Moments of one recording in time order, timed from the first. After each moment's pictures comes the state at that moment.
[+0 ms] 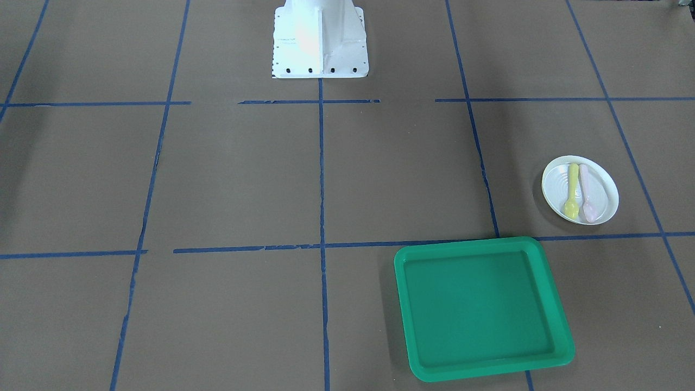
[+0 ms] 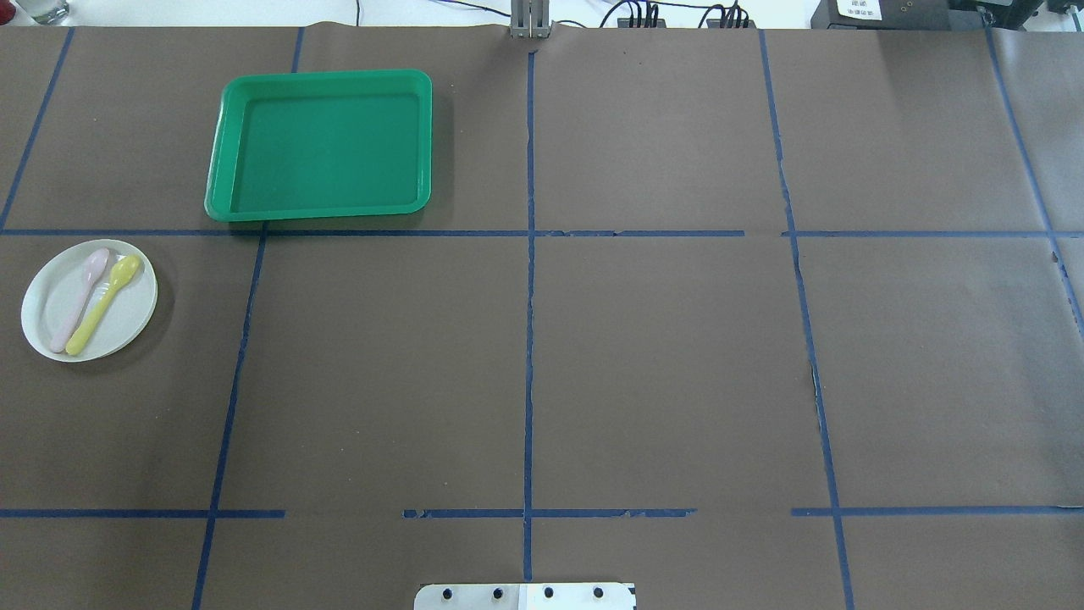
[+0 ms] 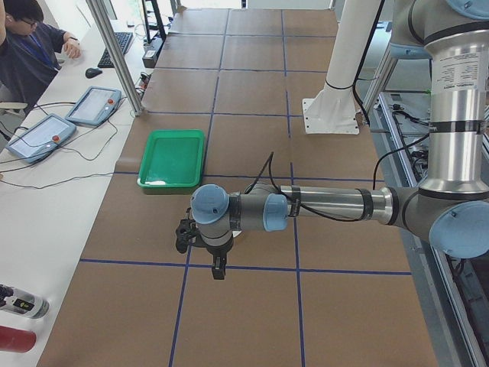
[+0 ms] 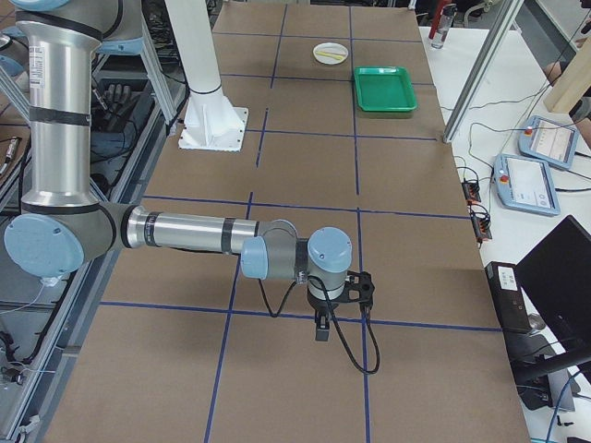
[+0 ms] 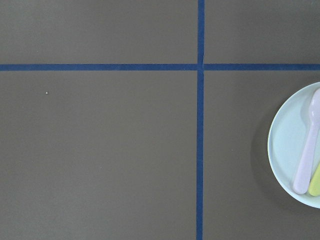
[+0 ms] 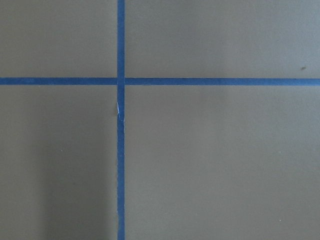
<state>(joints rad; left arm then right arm) -1.59 -1.50 -1.67 -1.52 -2.36 0.04 1.58 -1.65 1.61 -1.51 2.28 0.03</state>
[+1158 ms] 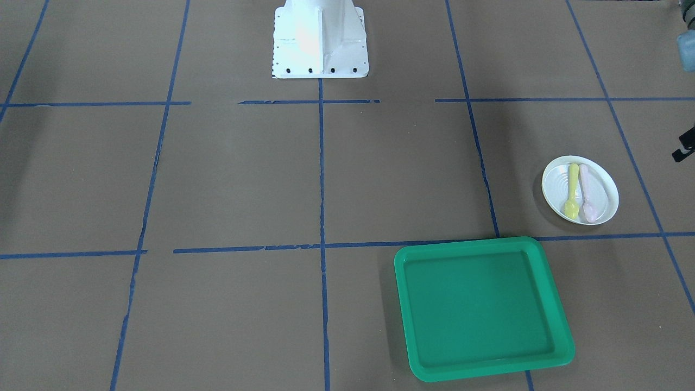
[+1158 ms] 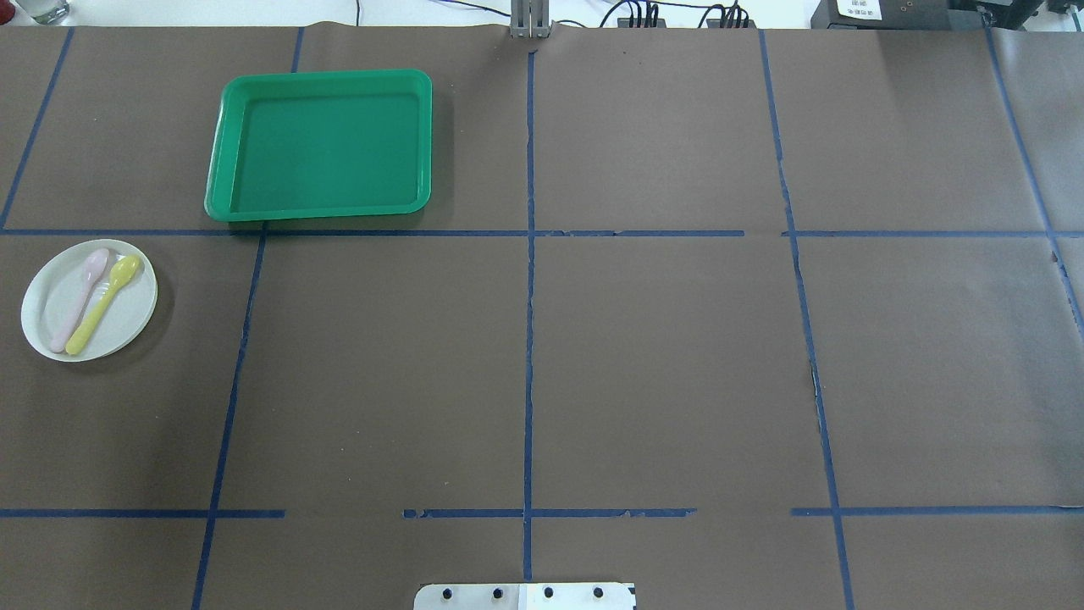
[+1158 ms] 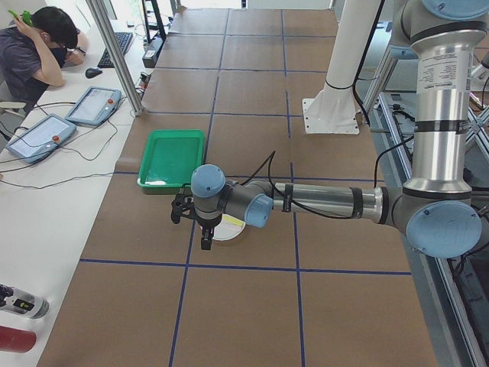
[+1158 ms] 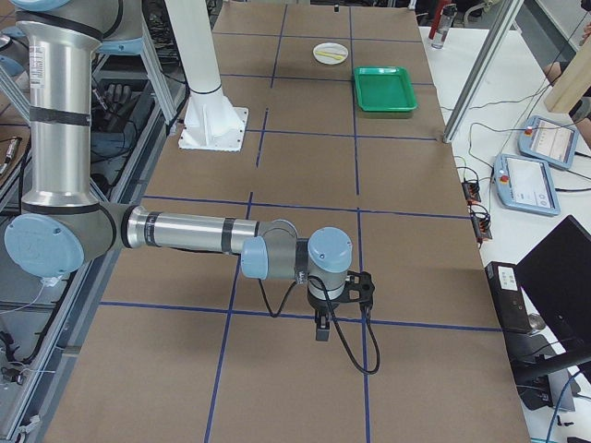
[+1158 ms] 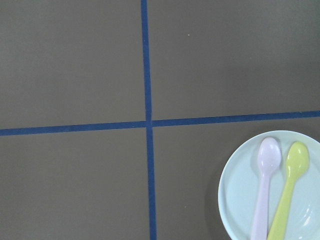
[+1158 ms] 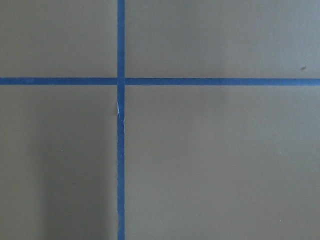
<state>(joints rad) -1.36 -1.52 -1.61 -1.96 -2.36 -0.39 1.58 -1.65 1.61 -1.51 2.28 0.03</state>
